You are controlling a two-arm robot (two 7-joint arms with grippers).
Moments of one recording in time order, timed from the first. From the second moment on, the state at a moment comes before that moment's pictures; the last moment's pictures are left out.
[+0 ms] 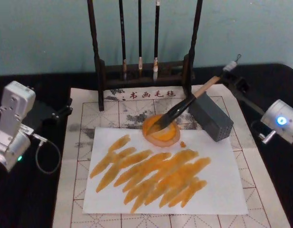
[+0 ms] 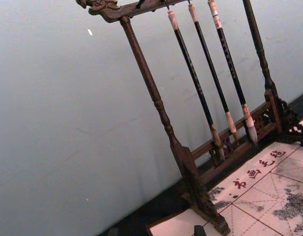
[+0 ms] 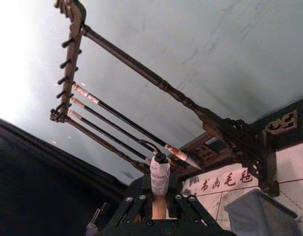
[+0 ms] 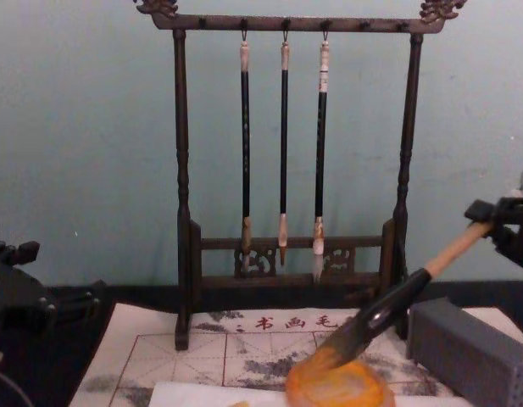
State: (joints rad) left arm -0.20 0.60 0.45 -1.41 -0.25 -0.12 0.03; right arm 0.37 0.48 -0.37 -1.19 1.44 0.33 0.51
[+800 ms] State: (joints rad) left arm -0.20 0.60 0.45 -1.41 -0.25 -0.12 0.03; right arm 0.54 0.41 -0.52 -1.01 1.37 0.31 0.55
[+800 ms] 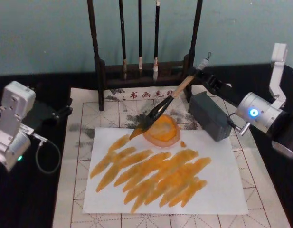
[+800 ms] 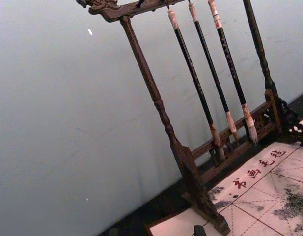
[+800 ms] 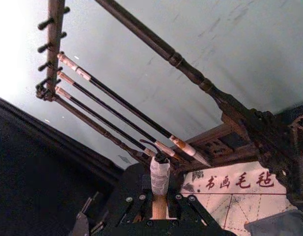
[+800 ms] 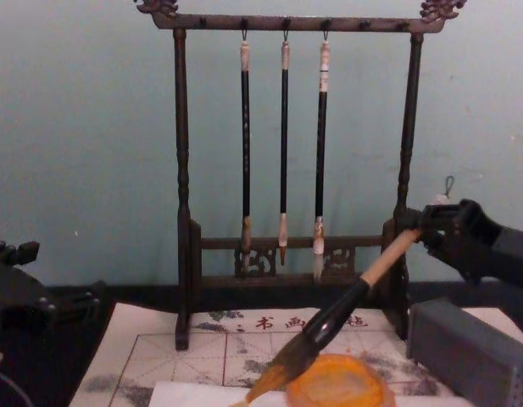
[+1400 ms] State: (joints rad) left arm -0.20 0.60 0.45 -1.41 -0.25 -0.12 0.03; right arm 0.58 0.37 -0.56 -0.95 1.30 0.28 0.57
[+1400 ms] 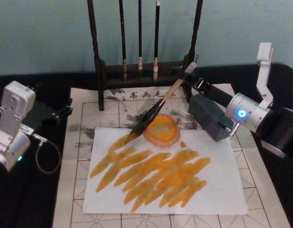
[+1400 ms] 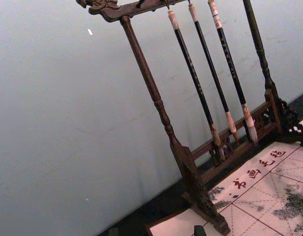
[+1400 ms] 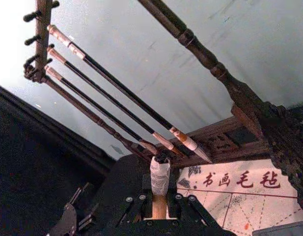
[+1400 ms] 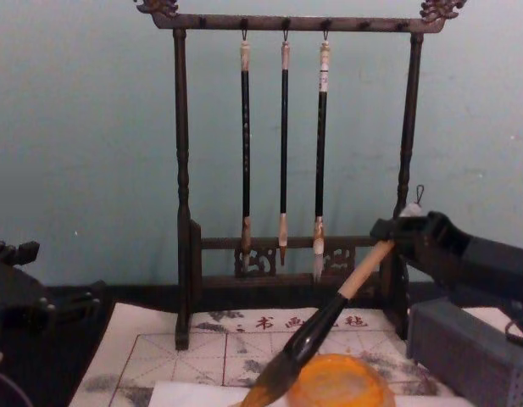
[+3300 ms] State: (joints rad) left arm -0.20 0.60 0.45 -1.41 -0.25 -0.12 0.03; right arm 0.56 0.35 -0.49 -0.96 1.15 0.21 0.60
